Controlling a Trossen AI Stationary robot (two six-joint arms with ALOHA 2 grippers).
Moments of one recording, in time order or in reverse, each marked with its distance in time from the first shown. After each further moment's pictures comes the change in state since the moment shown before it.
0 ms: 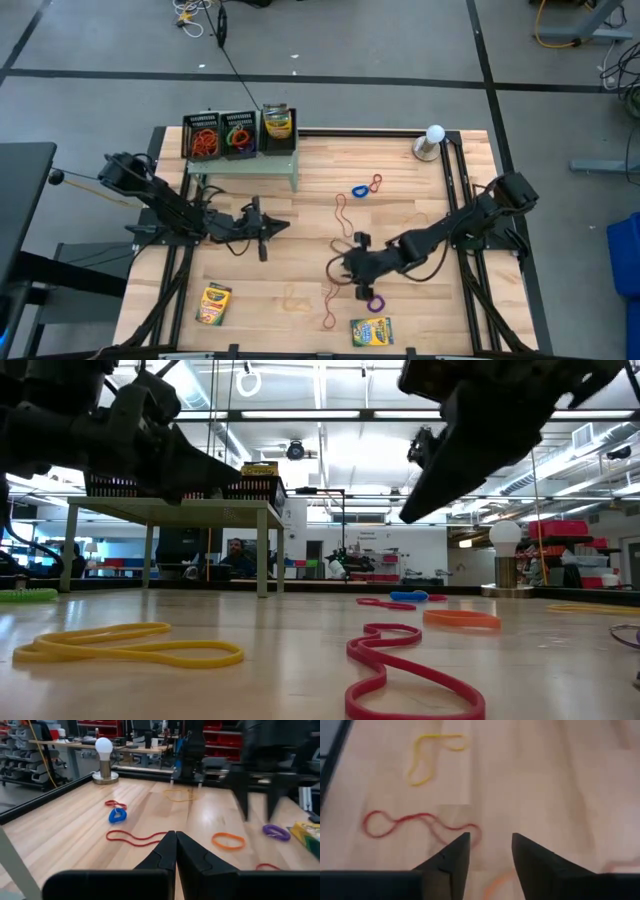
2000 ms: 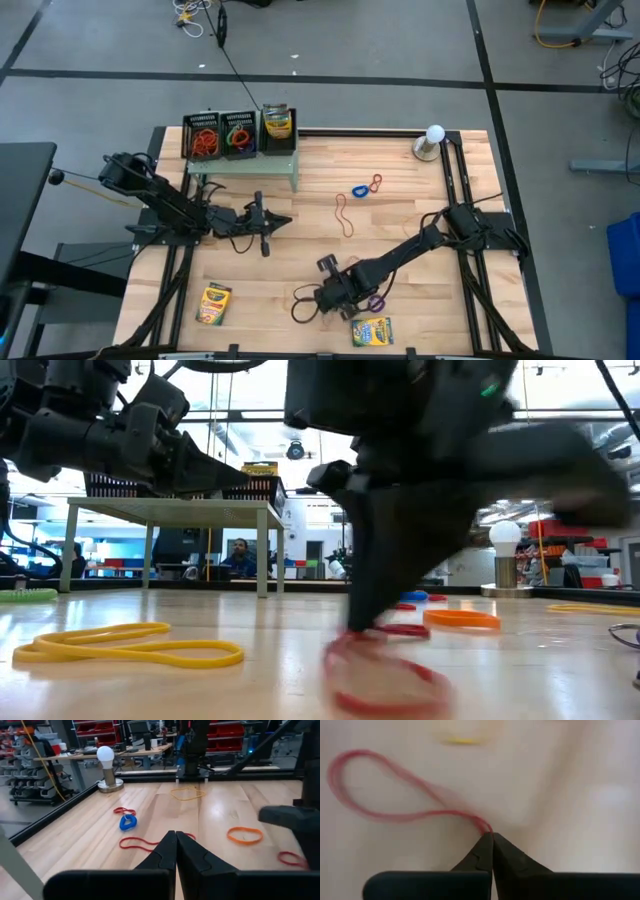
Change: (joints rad) left arm 0.077 0.000 0.007 -0.001 0.076 0.145; right arm 0.016 0.509 0.592 -0.439 -0.050 -0.456
